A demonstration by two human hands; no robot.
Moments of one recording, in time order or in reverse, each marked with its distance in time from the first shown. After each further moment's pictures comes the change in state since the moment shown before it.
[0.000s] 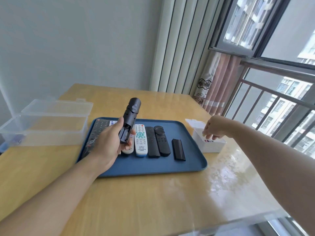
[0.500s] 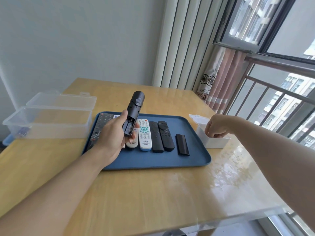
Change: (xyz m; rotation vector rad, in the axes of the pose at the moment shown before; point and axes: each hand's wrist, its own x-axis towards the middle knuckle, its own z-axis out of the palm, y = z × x) left_hand 0.005 -0.002 -0.004 0.015 0.001 0.016; right_hand 0.007 -0.003 0.010 0.067 -0.075 0.077
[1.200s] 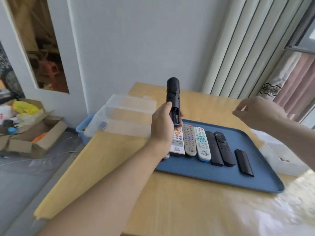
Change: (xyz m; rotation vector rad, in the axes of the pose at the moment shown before) left_hand 0.002 0.039 -0.022 -0.198 0.207 0.177; right_hand -0.042 -0.118 0.001 -0.202 0.627 -0.404
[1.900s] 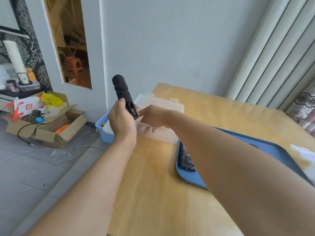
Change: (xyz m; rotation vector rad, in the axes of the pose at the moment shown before) left_hand 0.043 0.062 -0.142 0.154 0.654 0.295; right_hand -0.002 -0.331 0.071 0.443 -0.741 -0.679
